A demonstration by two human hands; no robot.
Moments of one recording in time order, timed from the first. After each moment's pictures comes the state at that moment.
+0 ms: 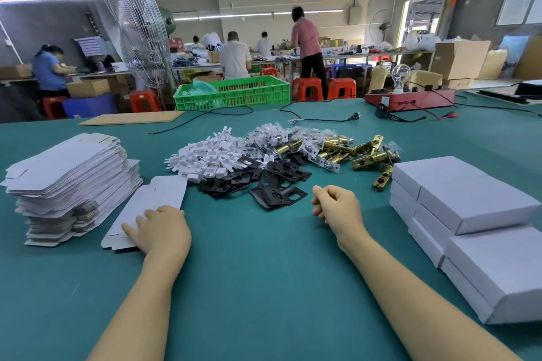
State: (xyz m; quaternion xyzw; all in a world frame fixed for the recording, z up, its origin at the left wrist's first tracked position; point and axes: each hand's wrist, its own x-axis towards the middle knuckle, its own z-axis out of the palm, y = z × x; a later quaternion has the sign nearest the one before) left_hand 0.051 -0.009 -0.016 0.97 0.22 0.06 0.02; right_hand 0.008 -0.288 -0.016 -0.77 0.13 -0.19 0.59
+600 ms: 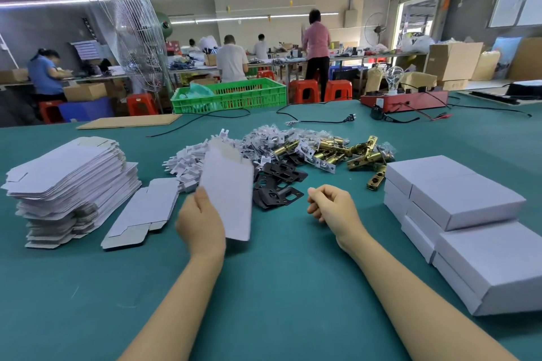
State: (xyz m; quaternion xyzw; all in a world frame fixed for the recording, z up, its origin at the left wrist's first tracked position) left_hand 0.017 -0.082 -0.001 0.73 0.13 0.30 0.59; right_hand 0.001 -0.293 -0.014 -0.75 0.07 -0.16 0.64
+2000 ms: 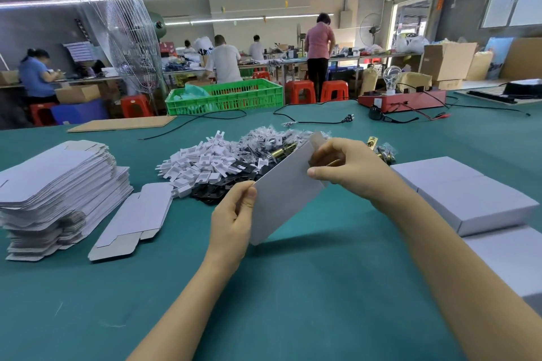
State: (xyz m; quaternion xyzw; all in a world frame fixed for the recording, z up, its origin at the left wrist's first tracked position) left_hand 0.004 -0.107 0.004 0.72 -0.19 0.19 0.63; right_hand -0.014 -0.313 0.085 -0.85 -0.06 -0.15 0.50
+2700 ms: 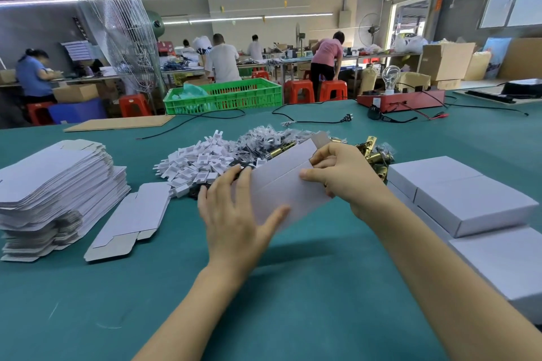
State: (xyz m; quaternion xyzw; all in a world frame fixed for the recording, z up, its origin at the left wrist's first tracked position) left_hand -0.003 -0.116 0.005 0.86 -0.16 0.40 0.28; right_hand -0.018 -0.290 0.081 -0.80 0.03 -0.15 0.58
